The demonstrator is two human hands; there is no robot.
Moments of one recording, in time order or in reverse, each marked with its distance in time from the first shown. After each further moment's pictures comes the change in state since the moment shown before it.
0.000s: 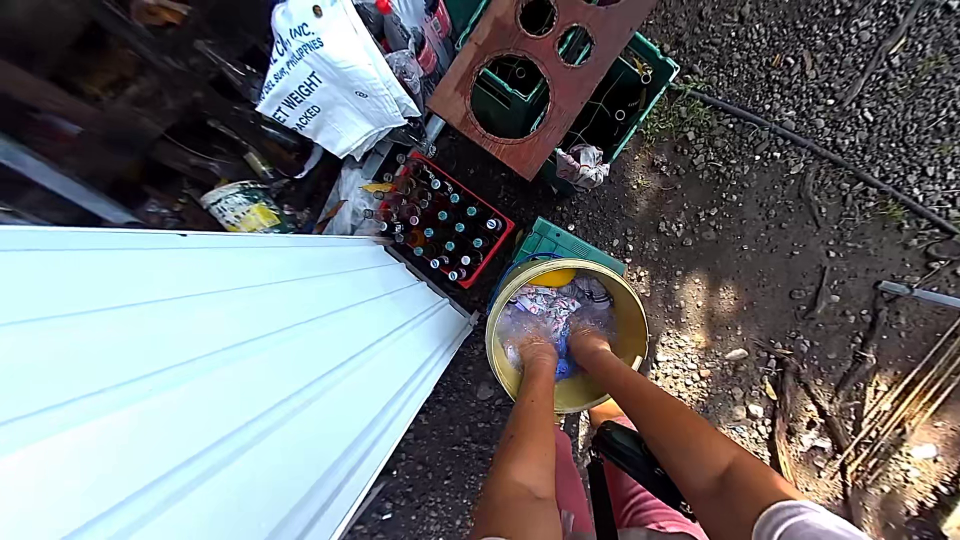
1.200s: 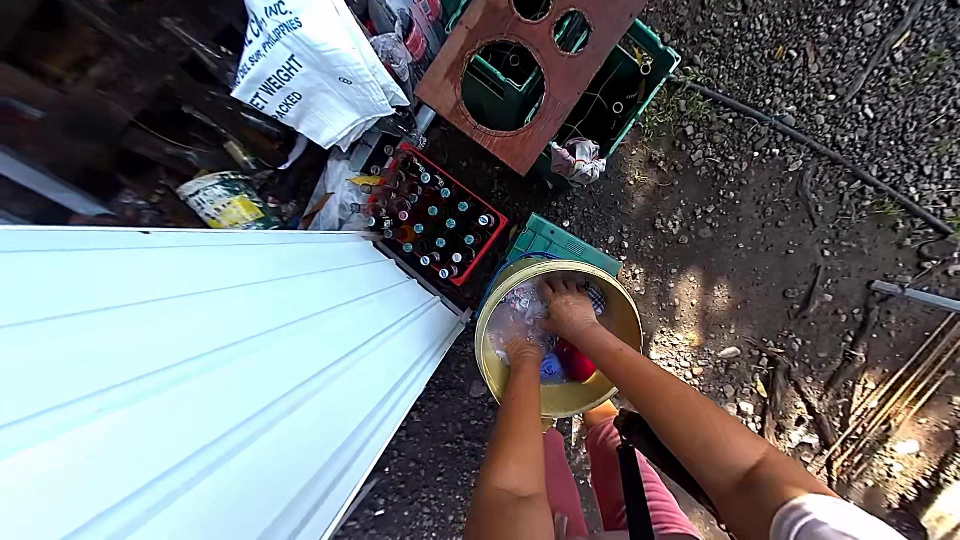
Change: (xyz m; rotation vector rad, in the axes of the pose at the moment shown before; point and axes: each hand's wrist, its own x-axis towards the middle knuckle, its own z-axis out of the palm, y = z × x) left_hand 0.012 -0.007 -0.009 -0.173 0.194 -0.053; right_hand 0.006 -0.011 -0.068 -0.048 0.351 -0.359
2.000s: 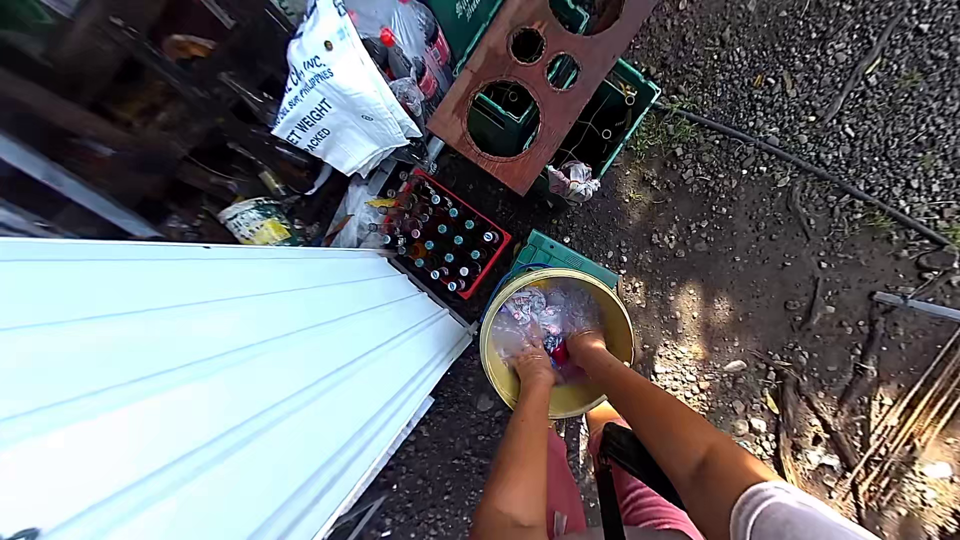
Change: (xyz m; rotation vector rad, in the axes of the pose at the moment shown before) left_hand -0.036 0.004 0.003 0.146 -0.328 0.085; right_hand -0.034 0.016 0.041 -0.076 -0.366 0.262
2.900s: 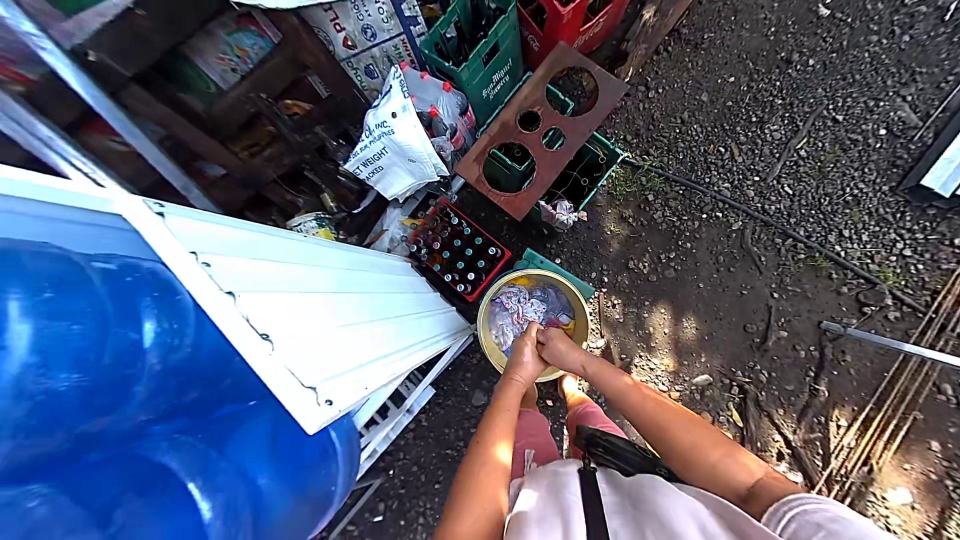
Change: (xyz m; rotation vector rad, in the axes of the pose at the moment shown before) left_hand -0.199 -0.015 -0.077 -0.498 0.352 0.539; right_hand -0.197 0.021 -0.036 0.486 0.251 -0.704
